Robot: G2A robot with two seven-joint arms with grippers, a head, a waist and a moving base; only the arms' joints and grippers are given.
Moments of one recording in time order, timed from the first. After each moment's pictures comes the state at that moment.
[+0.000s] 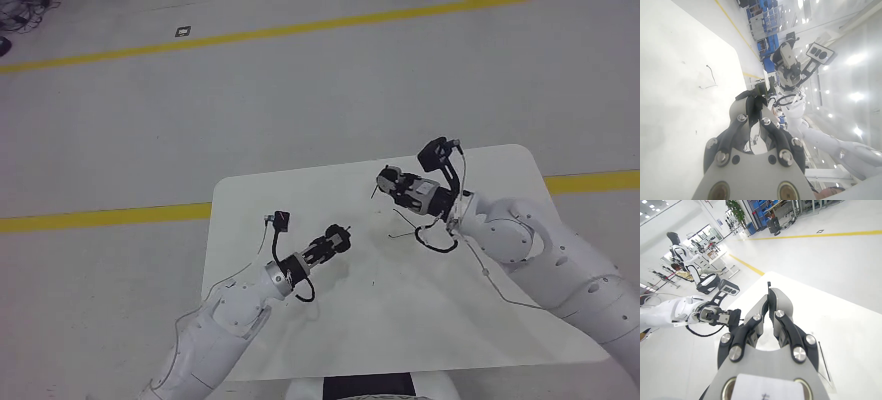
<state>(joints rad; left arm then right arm) 1.45 -1.03 -1.00 -1.66 -0.14 -0.34 -0.35 -1.07 -0.89 0.85 -1.66 -0.40 -0.34 0.24</state>
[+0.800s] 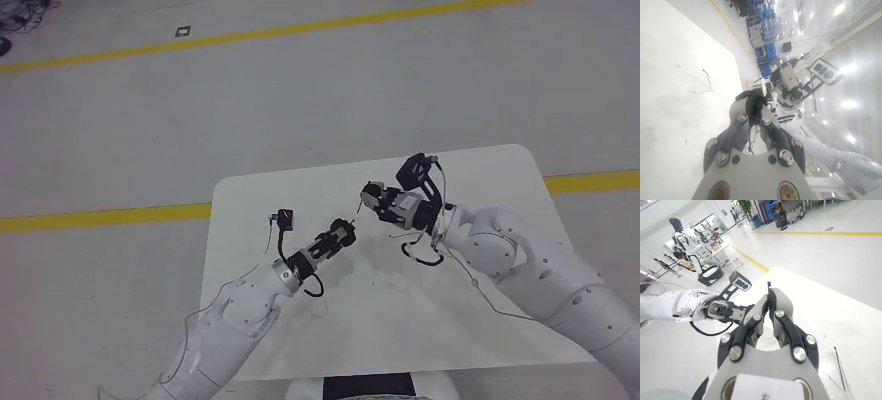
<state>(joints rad) 1.43 -1.06 -0.96 -1.64 -0.21 -0.31 -0.28 -1.09 -0.92 0.81 -1.70 -0.52 -0.32 0.22</state>
